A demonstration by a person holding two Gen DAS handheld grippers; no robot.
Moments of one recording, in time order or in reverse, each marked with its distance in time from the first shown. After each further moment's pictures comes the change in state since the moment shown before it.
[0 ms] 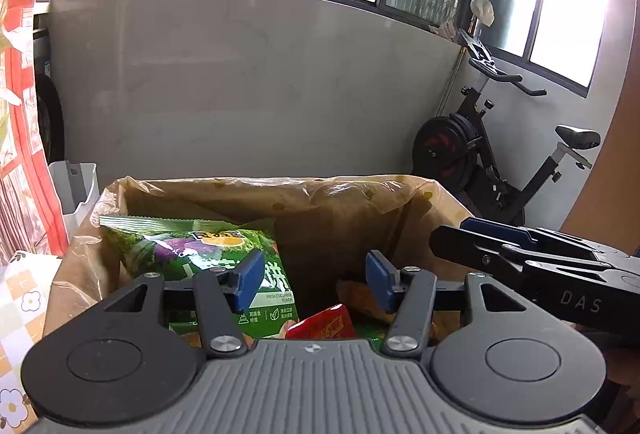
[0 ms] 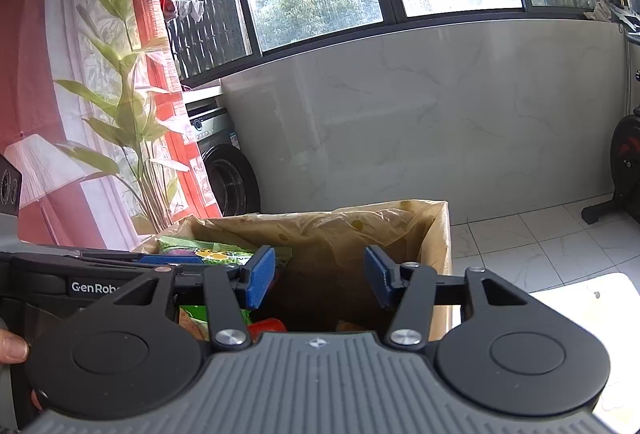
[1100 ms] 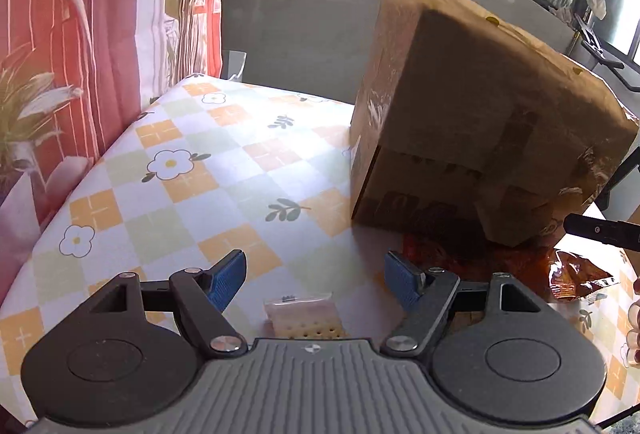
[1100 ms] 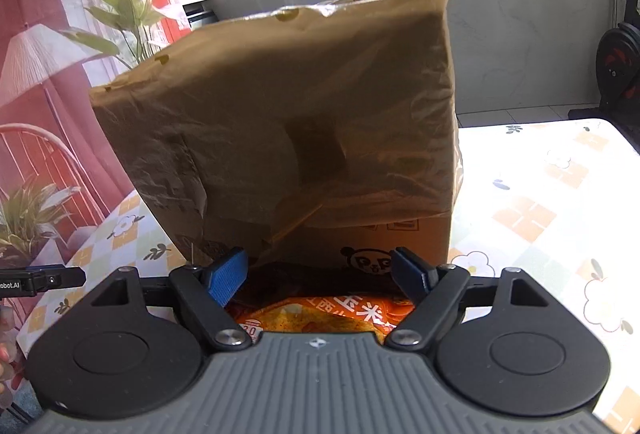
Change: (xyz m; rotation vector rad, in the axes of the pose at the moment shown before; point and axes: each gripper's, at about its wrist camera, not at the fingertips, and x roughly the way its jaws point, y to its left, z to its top) left arm -0.126 0.116 -0.188 -0.214 0.151 0.296; right arm -0.038 0.036 -0.145 0.045 0.282 -0.063
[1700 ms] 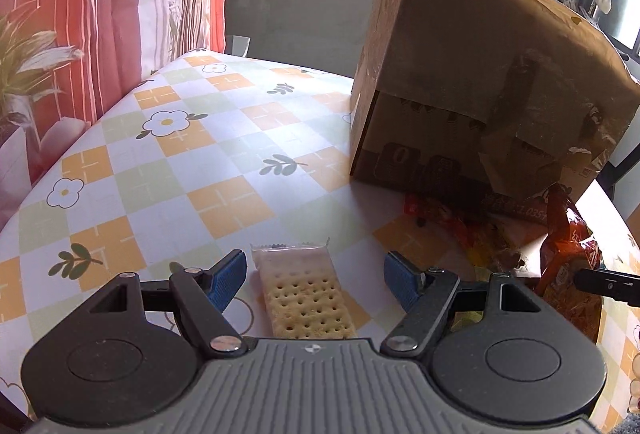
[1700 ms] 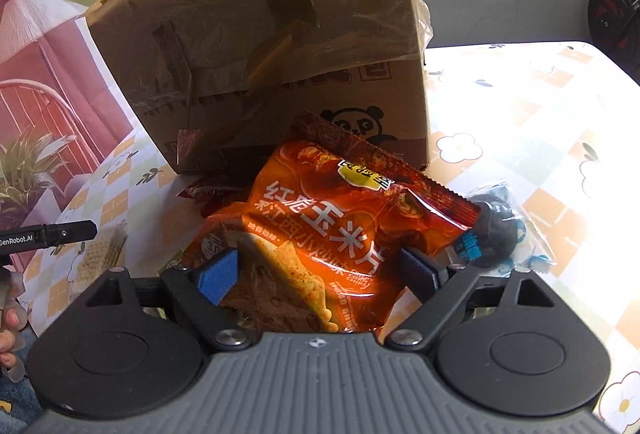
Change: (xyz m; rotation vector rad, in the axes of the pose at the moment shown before) left arm 0.011 -0.004 -0.034 -0.002 0.013 0.006; right arm -0.015 -0.019 -0.067 0.065 0.105 0.014
